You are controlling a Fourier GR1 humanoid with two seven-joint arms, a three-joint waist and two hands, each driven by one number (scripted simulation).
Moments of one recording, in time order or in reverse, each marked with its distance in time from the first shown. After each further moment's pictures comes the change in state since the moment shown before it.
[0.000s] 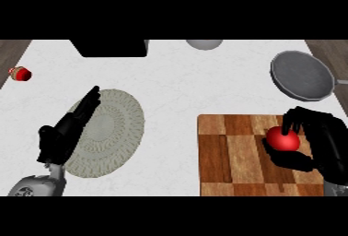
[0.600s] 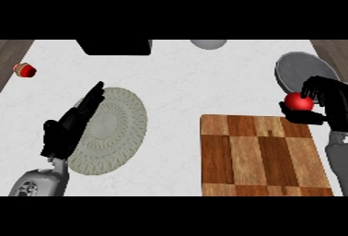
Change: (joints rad) left arm -0.043 -0.018 0.007 0.011 -0.016 -0.028 0.016; right arm -0.270 0.009 -0.256 0.576 -0.143 -0.117 -0.318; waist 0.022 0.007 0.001
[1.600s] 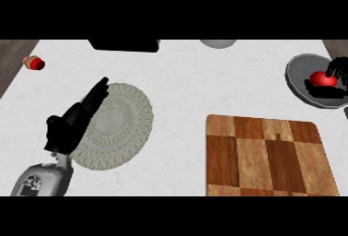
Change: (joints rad) left arm -0.040 -0.021 0.008 0.012 -0.012 -0.030 -0.002; right arm -0.480 -0.150 -0.246 0.990 -0.016 -0.218 -0.511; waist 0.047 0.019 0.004
